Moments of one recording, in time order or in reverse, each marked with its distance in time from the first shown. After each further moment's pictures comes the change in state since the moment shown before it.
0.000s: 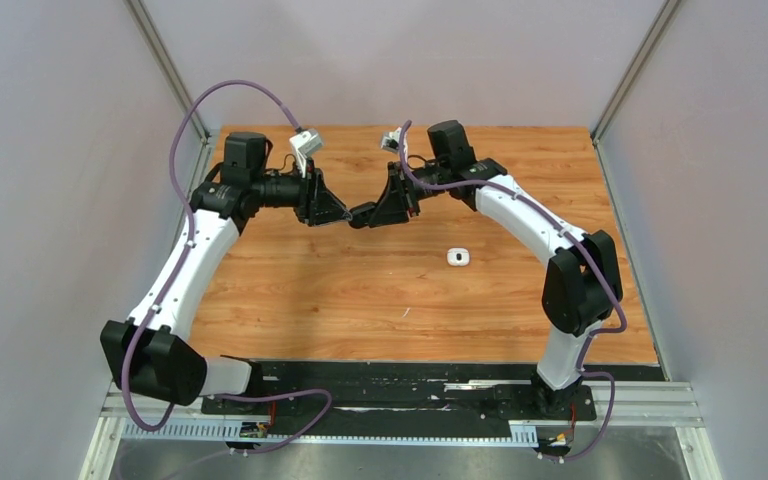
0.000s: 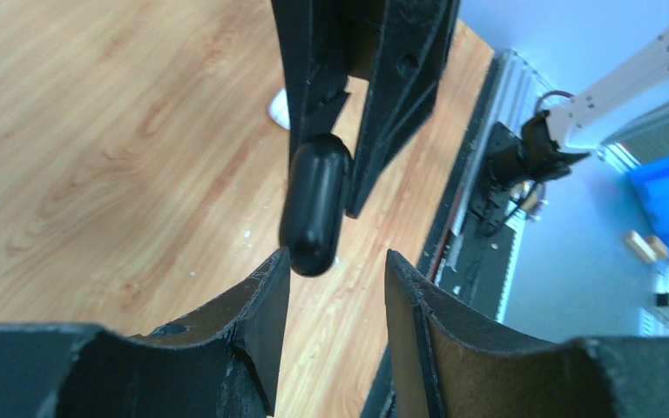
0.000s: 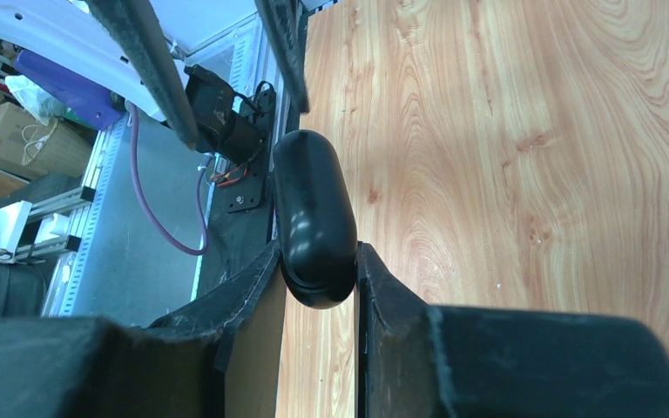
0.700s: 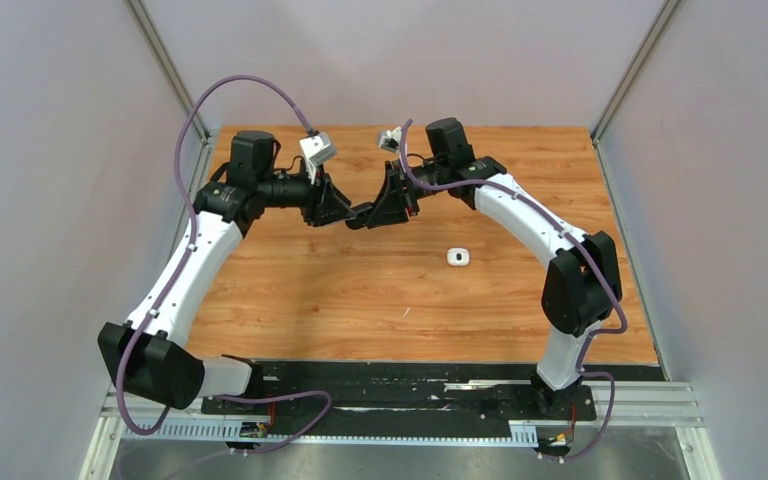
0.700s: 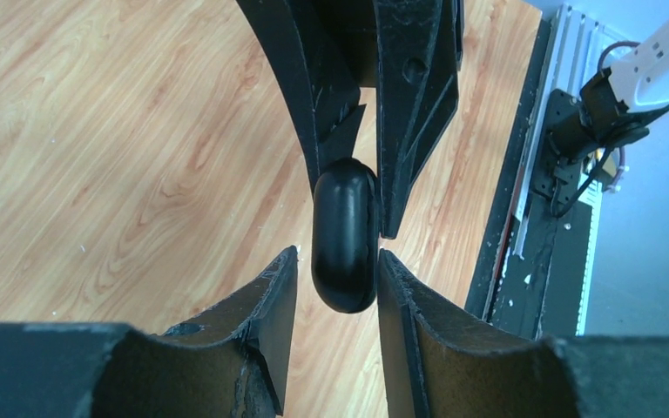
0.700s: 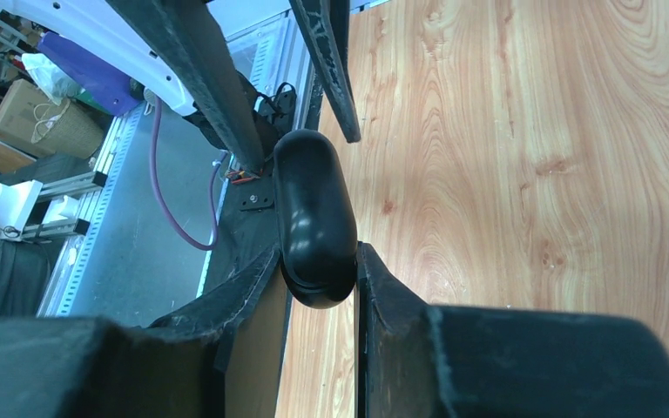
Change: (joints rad) left arm -0.056 -0.032 0.003 0.040 -0.089 0.165; right arm 0.011 0.000 0.024 -0.015 -0.051 -0.037
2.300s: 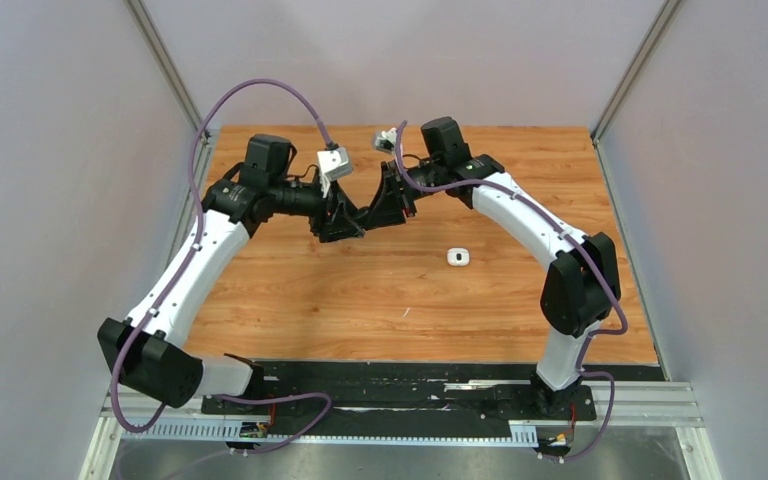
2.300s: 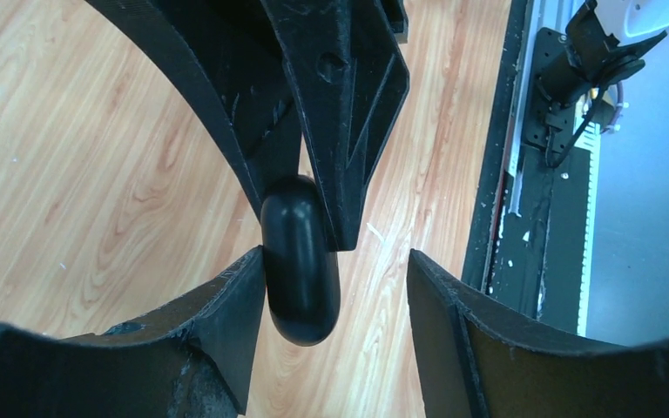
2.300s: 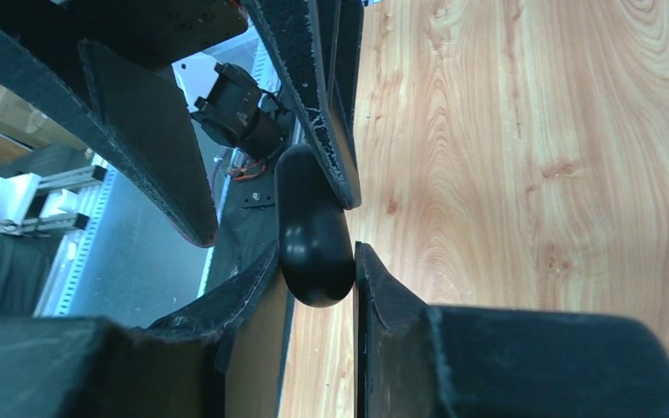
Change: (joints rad) left arm -0.089 0.024 0.050 -0.154 -0.013 0.171; right arm 0.014 0.001 0.040 -0.065 0.019 -0.055
